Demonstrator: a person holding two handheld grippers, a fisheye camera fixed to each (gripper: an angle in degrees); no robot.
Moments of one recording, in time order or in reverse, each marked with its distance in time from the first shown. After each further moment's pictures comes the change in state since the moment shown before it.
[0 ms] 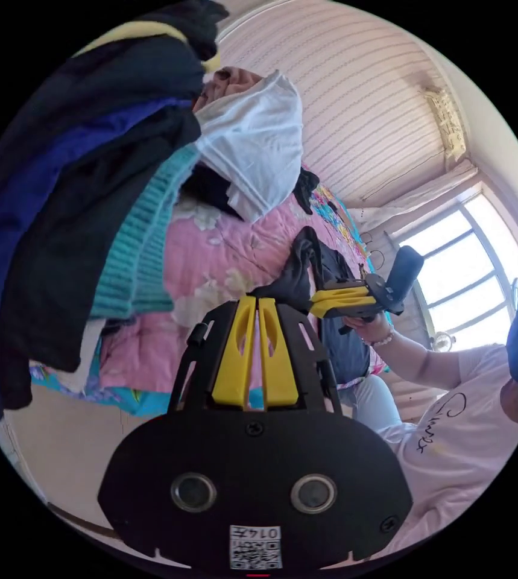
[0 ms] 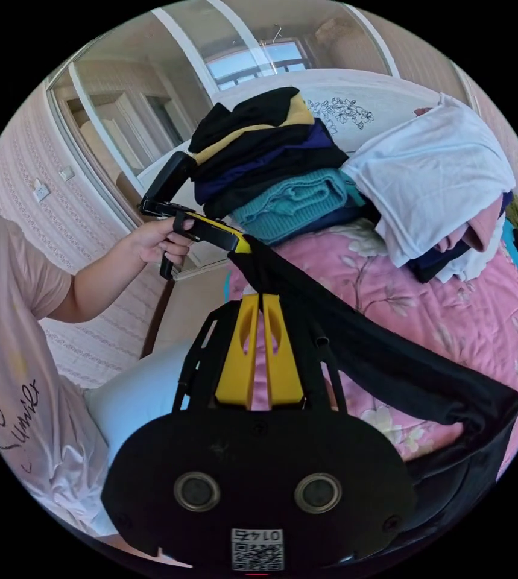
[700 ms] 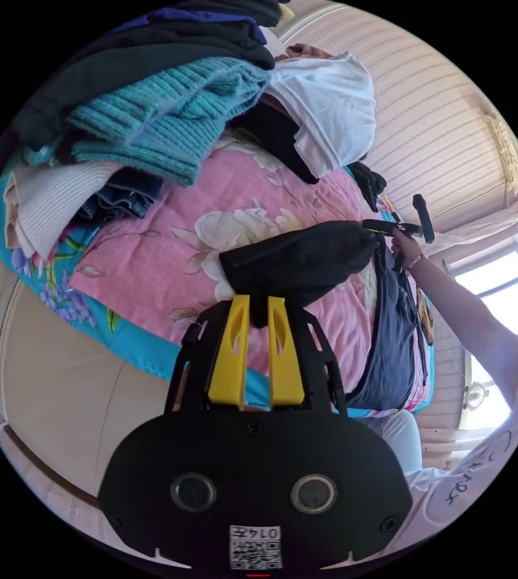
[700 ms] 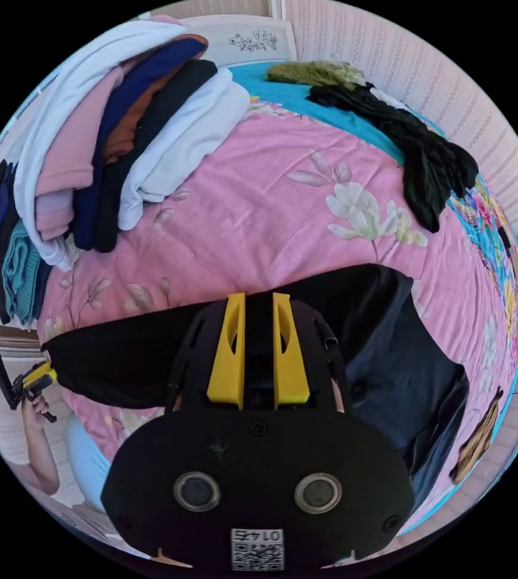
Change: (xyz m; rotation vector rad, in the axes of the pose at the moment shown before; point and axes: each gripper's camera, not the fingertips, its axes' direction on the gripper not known) left arm -0.005 0.047 0.013 0.049 -0.222 -0.198; right arm 0.225 -0.023 -0.071 -0.234 0.560 0.680
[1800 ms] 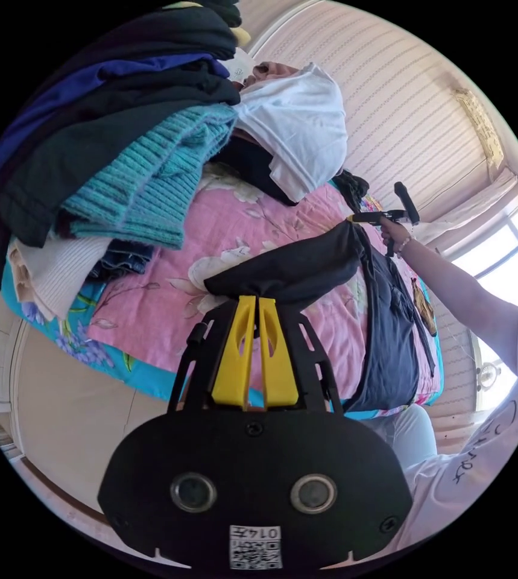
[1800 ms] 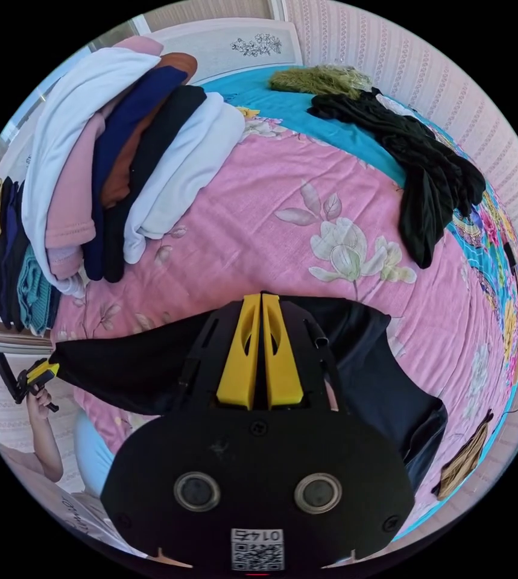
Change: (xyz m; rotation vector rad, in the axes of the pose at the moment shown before) left arm 0.005 -0.005 0.007 0.071 -0.013 0.116; right arm 0.018 -0.020 -0.036 0.010 -0.032 -0.031
